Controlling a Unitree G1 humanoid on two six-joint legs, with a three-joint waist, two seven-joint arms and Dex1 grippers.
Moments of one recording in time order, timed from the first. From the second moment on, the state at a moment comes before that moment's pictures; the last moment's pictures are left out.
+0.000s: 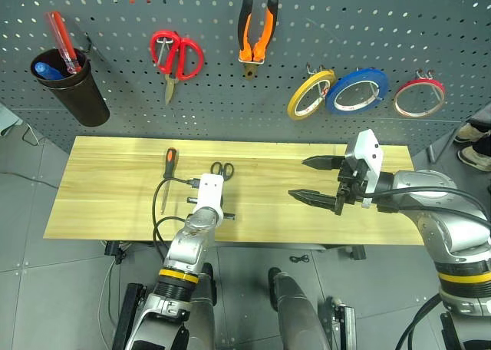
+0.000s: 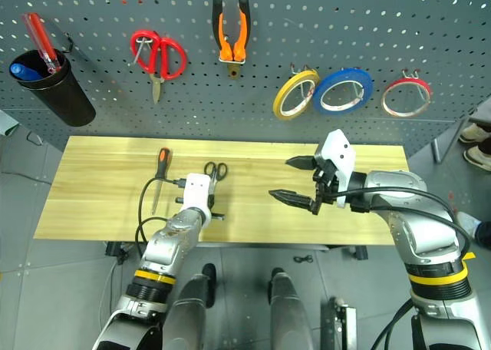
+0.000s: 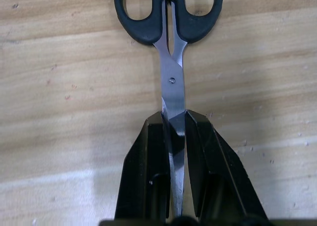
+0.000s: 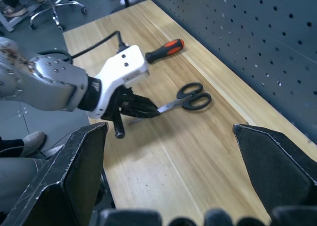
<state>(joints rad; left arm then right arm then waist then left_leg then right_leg) -0.41 0.05 -0.09 0.11 -0.05 0.67 0.08 -0.46 -0.72 -0.02 -0.29 0.50 0.59 0.95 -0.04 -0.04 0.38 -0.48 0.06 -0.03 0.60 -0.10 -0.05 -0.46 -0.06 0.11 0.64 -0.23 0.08</state>
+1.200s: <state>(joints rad) -0.31 0.27 0.04 -0.72 0.05 0.53 -0.06 -0.91 -0.55 -0.13 -0.33 0.77 0.73 0.65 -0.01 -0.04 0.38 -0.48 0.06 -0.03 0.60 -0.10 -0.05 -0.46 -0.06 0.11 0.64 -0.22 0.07</state>
